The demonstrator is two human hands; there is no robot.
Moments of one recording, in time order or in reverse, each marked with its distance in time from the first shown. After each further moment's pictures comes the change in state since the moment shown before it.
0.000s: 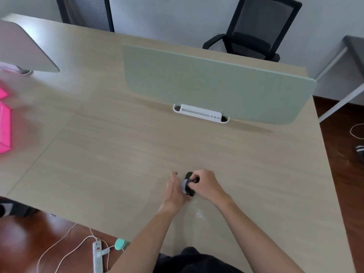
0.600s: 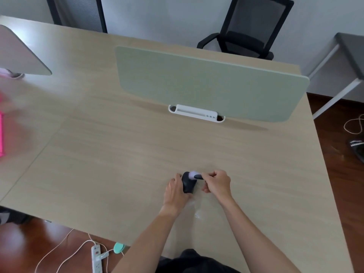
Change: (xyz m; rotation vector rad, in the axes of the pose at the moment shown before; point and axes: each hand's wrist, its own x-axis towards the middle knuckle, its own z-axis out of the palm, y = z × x) left_hand 0.003 0.000 0.014 0.122 0.063 0.128; right_hand -0.013 0.015 -0.023 0.455 0.264 0.402
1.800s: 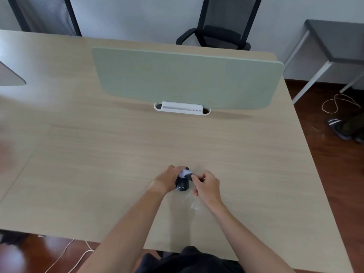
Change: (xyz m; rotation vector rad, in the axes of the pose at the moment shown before) left_hand 0.056 -0.011 -0.020 0.397 -0.379 0.302; right_hand -0.042 0.024 0.014 0.079 0.034 -0.086
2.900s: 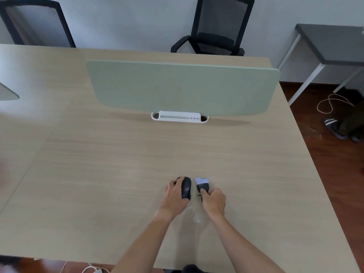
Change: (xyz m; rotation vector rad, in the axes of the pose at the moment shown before) left_hand -0.026 0.026 0.023 -0.264 0.183 -0.097; right_hand 0.034 0.040 0.011 -0.152 0.216 0.287
